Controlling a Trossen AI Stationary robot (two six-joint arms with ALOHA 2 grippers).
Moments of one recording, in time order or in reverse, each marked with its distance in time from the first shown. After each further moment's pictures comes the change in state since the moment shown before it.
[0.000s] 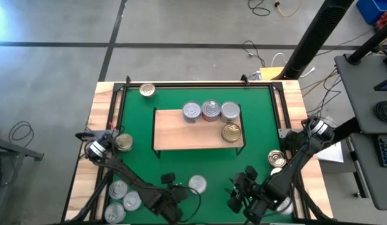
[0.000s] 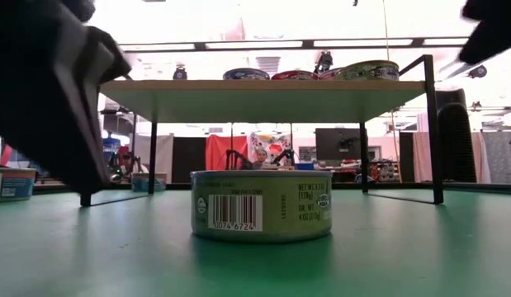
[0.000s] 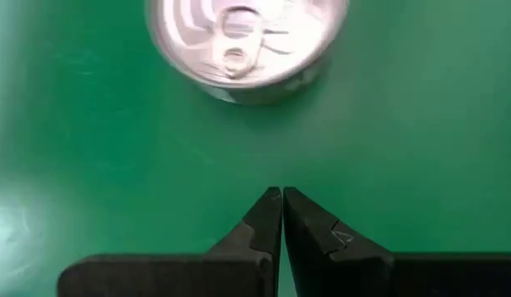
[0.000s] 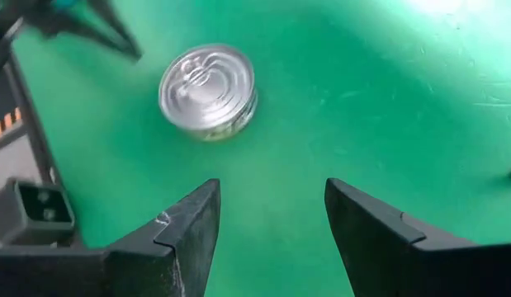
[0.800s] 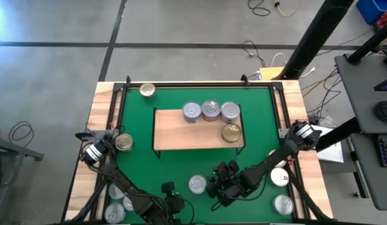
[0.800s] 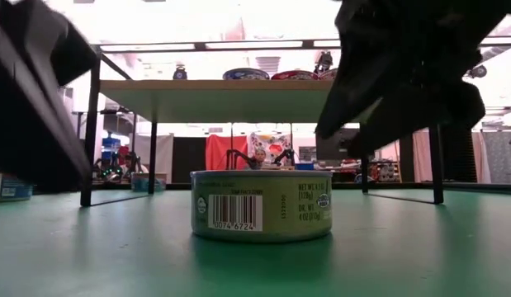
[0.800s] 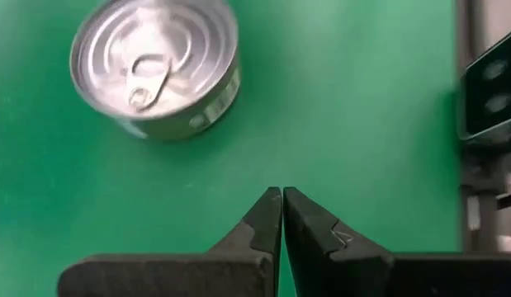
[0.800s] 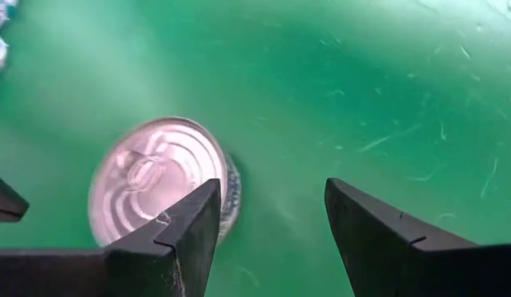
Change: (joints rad) left arm -0.089 0.009 -0.075 0.276 -0.156 -0.033; right arm -0.216 0.158 -0.052 0.305 -0.027 -0.005
